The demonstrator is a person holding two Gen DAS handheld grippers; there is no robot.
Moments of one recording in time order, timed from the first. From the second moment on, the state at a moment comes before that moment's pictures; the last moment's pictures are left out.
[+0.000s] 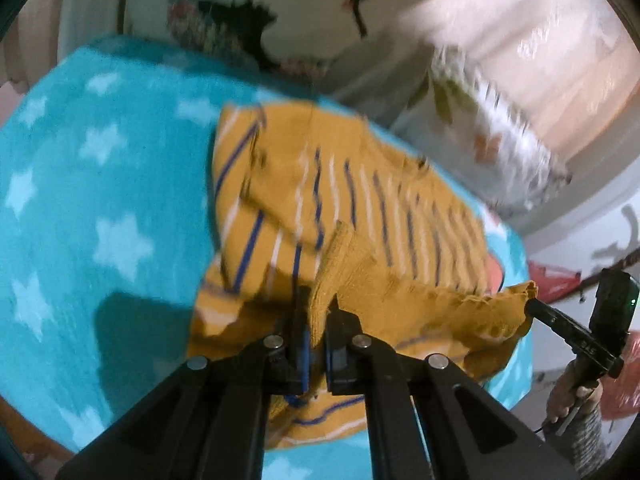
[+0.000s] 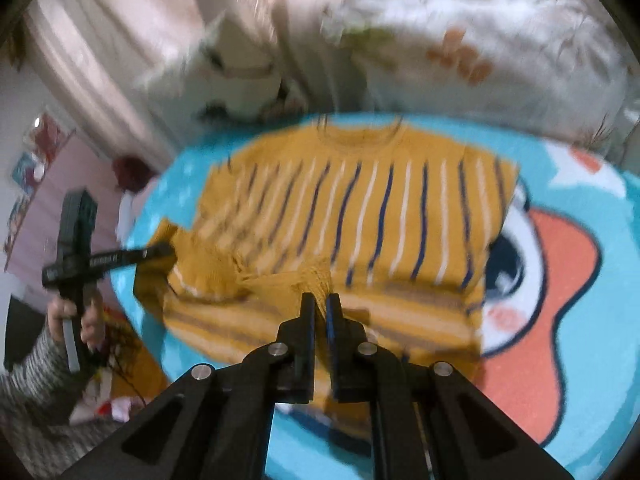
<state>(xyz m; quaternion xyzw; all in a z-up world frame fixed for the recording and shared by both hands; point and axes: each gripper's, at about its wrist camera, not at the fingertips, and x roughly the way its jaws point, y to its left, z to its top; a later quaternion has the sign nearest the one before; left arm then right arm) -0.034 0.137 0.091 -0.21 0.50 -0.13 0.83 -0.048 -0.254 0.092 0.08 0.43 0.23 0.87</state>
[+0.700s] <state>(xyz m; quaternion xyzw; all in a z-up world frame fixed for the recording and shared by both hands) 0.142 0.124 0.037 -0.18 0.57 -0.06 0.80 0.140 -0.247 0.020 0.06 0.51 0.04 0.85</state>
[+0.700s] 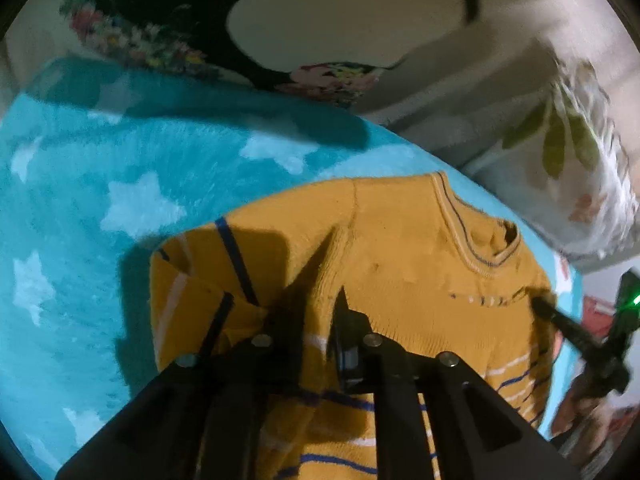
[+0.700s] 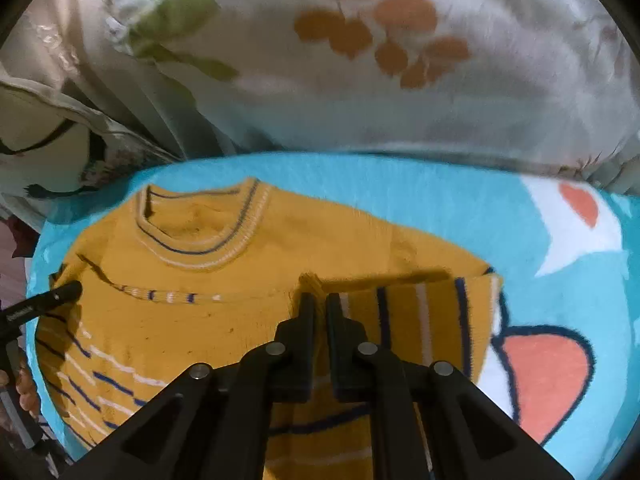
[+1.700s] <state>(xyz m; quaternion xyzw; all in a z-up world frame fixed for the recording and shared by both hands) 0.014 0.132 0.066 -0.07 0.53 -0.01 0.84 -0.023 -0.293 0.054 0.17 0.43 0.08 0.88</state>
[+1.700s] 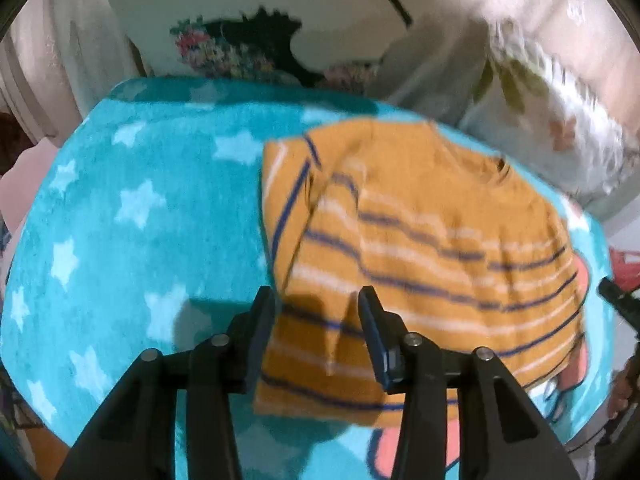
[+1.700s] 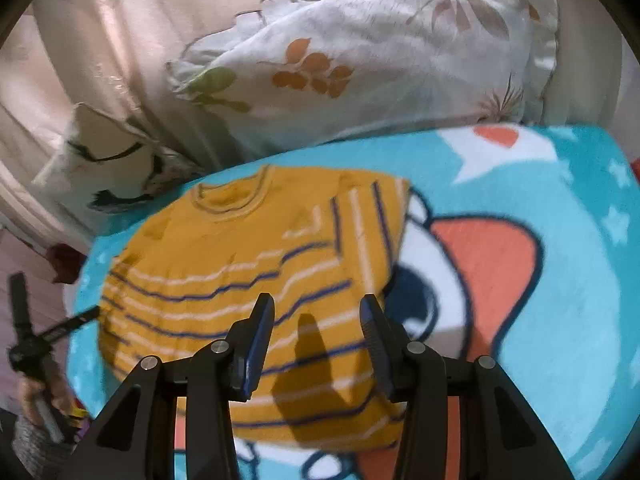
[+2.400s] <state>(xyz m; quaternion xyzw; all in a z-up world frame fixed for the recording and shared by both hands) -0.019 0.152 0.071 -0.14 0.53 0.06 0.83 -0.044 -0.285 0.047 0.08 0.45 -0.02 0.89</state>
